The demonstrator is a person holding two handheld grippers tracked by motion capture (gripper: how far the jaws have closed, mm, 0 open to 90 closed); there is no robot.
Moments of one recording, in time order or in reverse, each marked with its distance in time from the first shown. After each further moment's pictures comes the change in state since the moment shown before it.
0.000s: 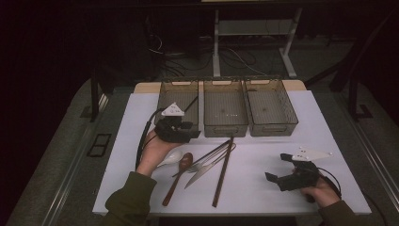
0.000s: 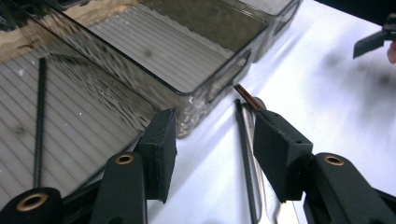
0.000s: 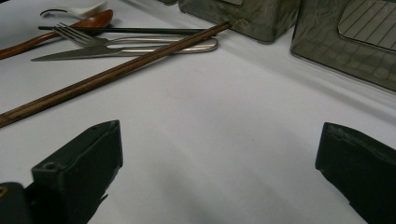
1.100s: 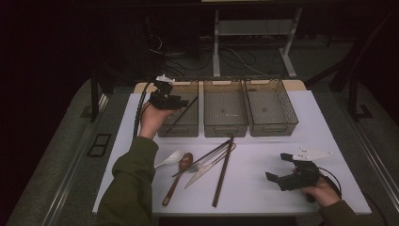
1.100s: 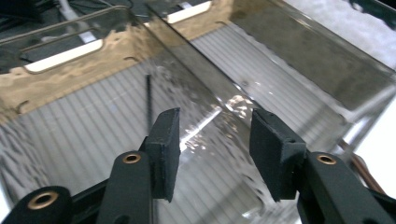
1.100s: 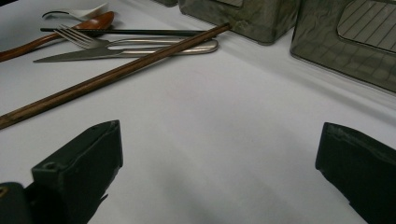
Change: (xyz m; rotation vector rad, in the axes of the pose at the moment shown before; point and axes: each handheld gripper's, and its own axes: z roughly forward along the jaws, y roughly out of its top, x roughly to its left) left arm 0.091 0.047 0.011 0.028 0.142 -0.134; right arm -0.002 0.000 0.000 -0.008 0.005 -0.003
